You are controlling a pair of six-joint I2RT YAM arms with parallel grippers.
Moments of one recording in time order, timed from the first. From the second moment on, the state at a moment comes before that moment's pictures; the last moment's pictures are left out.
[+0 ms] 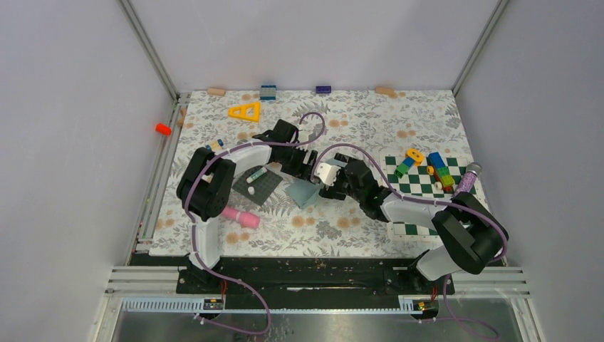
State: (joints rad) left arm -0.51 1.99 1.34 -0.39 0.48 -0.11; right arm 0.71 1.48 0.60 0.38 0.10 -0.75
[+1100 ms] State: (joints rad) left arm -0.48 2.03 1.28 -0.29 0.79 -0.25; right arm 0.35 1.54 1.05 -0.24 -0.27 -0.08
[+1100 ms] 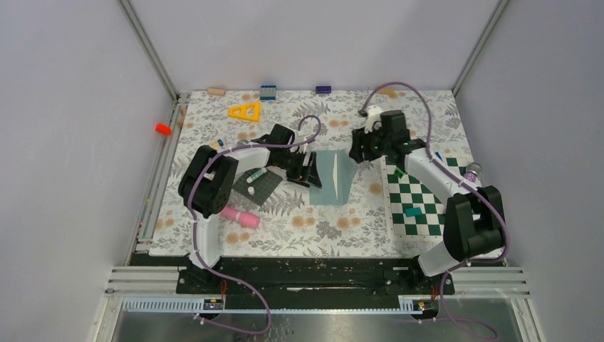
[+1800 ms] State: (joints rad) left arm -0.45 2.01 1.28 -0.27 0.83 -0.29; right arm 0.20 1.71 1.09 -0.40 -0.32 0.32
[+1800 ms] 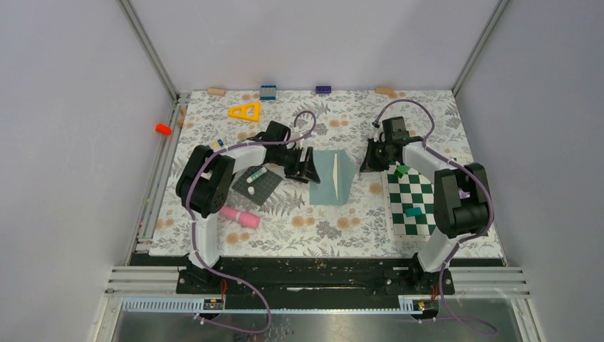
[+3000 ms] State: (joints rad) left arm -0.49 2.09 1.33 -0.19 0.70 -0.42; right arm 0.29 1.91 1.26 -0.48 -0.49 0.39
